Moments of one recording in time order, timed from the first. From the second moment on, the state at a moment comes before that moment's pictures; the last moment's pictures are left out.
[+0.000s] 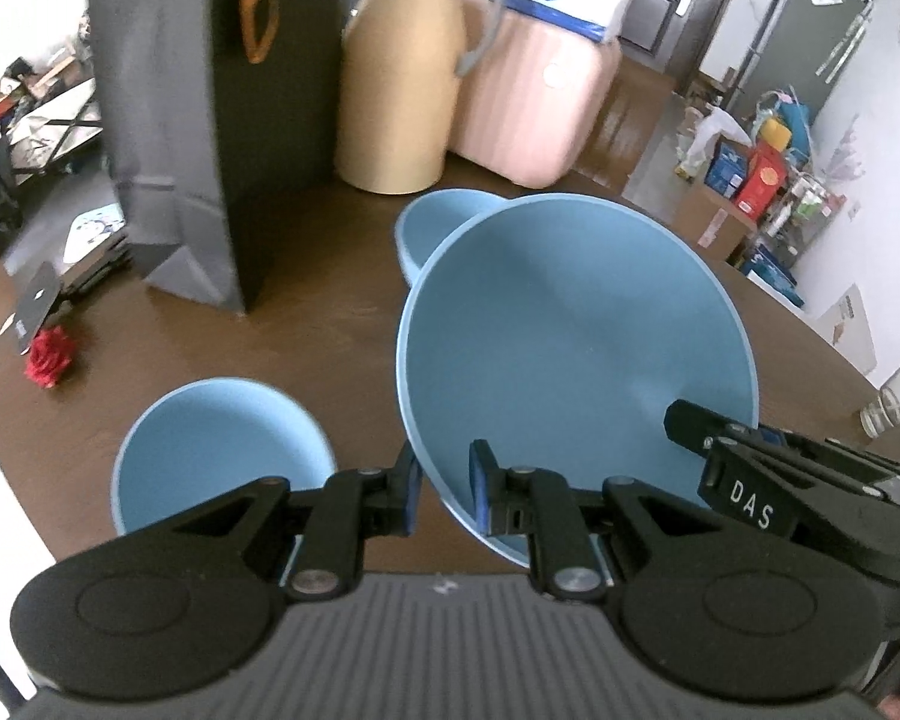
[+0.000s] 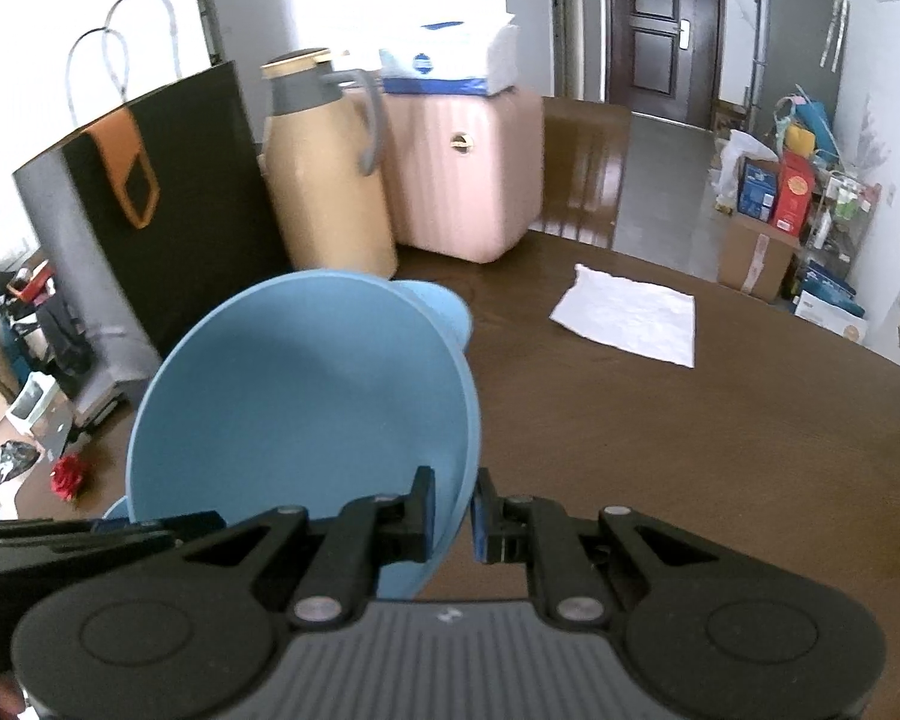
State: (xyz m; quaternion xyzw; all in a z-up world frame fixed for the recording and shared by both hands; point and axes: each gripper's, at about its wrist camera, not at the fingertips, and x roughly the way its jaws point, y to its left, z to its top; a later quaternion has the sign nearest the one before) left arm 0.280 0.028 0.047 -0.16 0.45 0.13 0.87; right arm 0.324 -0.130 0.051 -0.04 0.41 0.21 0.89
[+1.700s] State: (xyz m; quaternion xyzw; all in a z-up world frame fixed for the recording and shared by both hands) left arm 0.201 0.156 -0.016 -0.19 0.47 0.20 0.84; right arm 0.260 0.011 -0.022 -0.07 0.45 0.27 0.85
